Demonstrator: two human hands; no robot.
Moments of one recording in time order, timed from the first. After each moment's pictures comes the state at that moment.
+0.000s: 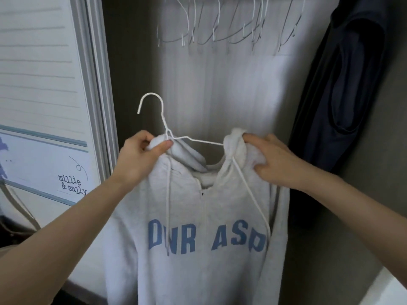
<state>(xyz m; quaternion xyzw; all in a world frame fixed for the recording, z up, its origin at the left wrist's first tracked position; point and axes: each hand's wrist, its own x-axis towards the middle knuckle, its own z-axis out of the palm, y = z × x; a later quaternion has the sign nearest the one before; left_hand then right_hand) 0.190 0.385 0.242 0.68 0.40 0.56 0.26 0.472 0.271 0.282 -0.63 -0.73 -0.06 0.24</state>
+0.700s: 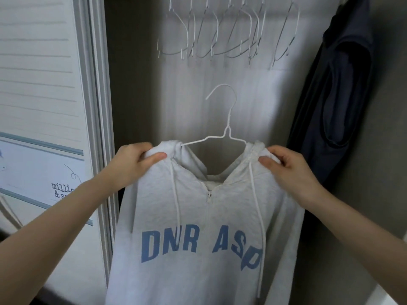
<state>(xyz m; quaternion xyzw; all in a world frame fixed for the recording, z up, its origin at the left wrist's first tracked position) 0.170 0.418 0.248 0.82 0.40 0.41 0.08 0.492 0.263 0.274 -0.56 -0.63 0.06 0.54</state>
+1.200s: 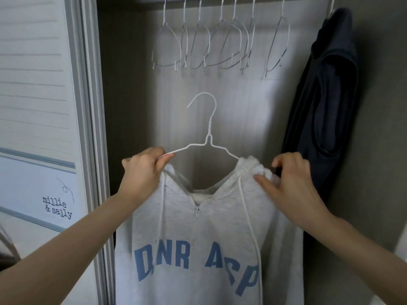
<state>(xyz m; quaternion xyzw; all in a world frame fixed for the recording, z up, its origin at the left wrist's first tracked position) 0.218 0.402 0.248 0.77 0.37 0.51 -0.02 0.496 0.244 0.261 -0.63 -0.61 -0.23 0.42</state>
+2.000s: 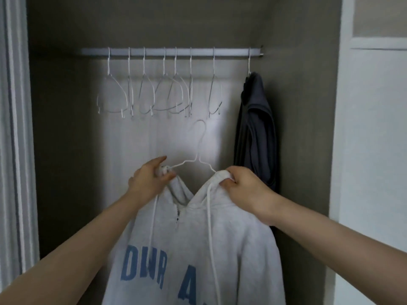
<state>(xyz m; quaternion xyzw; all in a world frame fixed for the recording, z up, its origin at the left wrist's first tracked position) 0.324 0.422 0.334 0.80 0.33 0.46 0.20 0.482 0.232 0.347 -0.68 -0.59 -0.03 0.44</state>
